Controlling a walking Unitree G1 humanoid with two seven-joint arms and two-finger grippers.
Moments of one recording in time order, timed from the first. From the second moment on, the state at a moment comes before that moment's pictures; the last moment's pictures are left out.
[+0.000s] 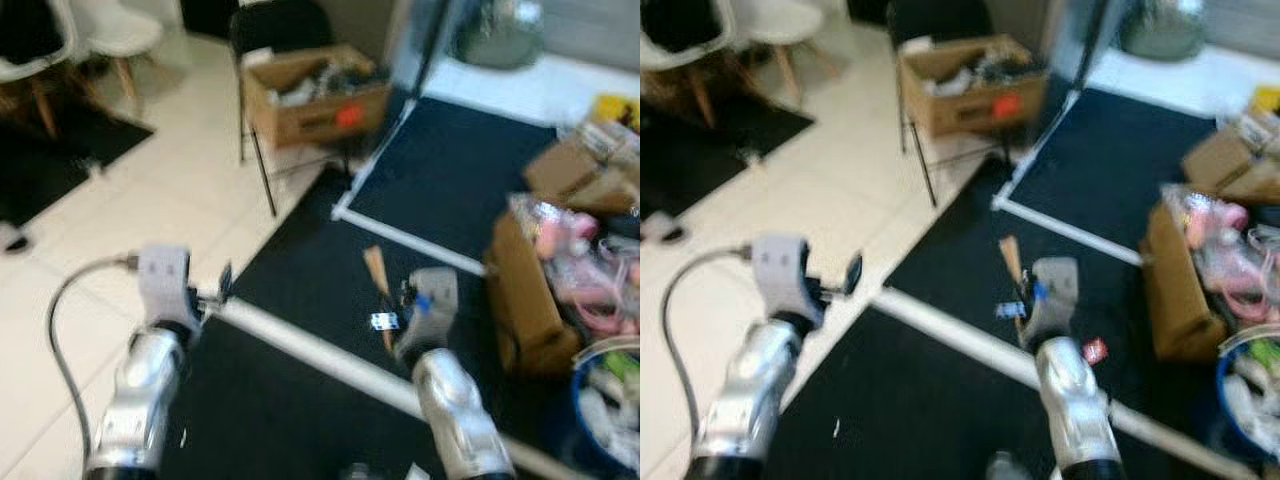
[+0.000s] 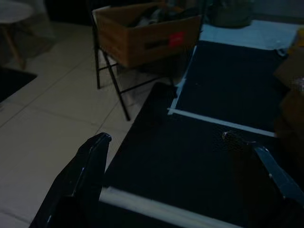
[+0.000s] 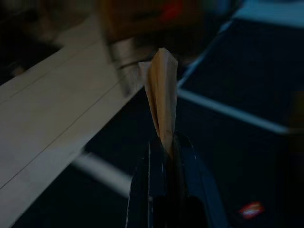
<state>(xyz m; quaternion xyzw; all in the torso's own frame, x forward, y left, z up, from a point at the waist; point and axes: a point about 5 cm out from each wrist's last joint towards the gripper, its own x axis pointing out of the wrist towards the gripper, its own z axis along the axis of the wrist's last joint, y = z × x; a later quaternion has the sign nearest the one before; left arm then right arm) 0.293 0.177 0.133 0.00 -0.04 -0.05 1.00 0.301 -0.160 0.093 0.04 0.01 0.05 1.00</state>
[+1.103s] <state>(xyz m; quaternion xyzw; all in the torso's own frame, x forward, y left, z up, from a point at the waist) 0.282 0.189 0.117 -0.01 -0.02 -0.01 1.00 0.295 -0.145 0.065 0.04 0.06 0.15 0.99</state>
